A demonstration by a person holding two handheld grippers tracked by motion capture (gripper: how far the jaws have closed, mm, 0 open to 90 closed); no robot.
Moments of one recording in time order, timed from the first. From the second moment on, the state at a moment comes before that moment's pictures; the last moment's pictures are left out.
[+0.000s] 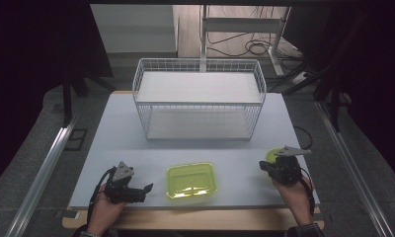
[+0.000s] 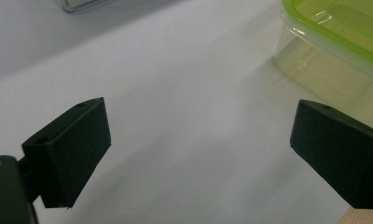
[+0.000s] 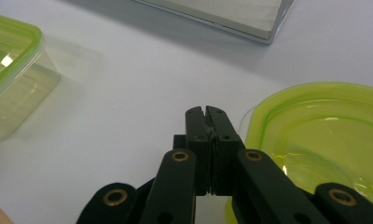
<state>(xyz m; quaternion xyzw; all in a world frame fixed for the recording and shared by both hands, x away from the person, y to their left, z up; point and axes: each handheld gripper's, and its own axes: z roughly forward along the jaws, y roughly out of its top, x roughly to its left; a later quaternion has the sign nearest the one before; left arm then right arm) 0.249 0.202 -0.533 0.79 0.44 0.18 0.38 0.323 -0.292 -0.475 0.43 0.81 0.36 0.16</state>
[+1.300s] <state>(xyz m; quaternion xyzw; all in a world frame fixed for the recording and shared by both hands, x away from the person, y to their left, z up) 0.251 0.131 -0.530 0.86 0.33 0.06 0.38 0.304 -0.269 -0.476 0.38 0.83 0.37 0.15</state>
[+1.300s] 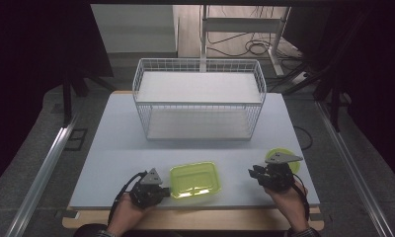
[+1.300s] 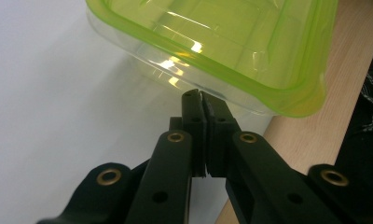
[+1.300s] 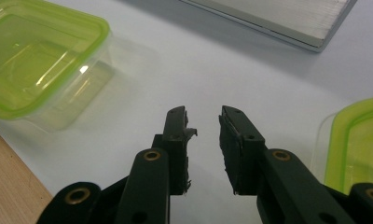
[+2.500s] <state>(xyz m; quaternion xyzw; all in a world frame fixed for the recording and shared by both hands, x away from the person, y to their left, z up) 0.234 0.166 -0.519 0.83 0.38 0.19 0.37 0.296 -0.266 -0.484 0.37 0.83 0.39 0.16</state>
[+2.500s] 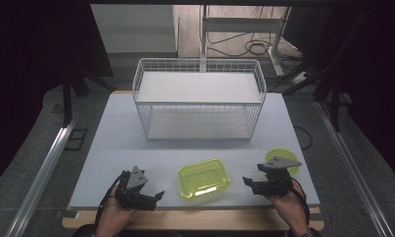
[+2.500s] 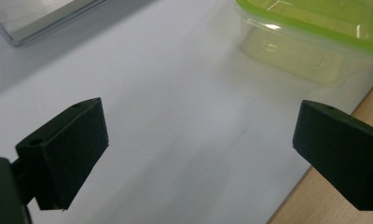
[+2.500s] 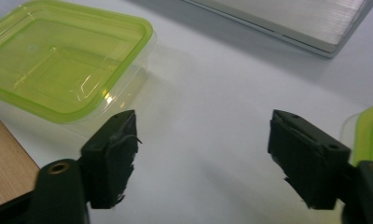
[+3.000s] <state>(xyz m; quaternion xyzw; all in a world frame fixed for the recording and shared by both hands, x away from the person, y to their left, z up) 0.232 0.168 -0.527 0.83 0.38 0.19 0.37 0.299 -0.260 -0.491 0.37 0.83 0.40 0.13</state>
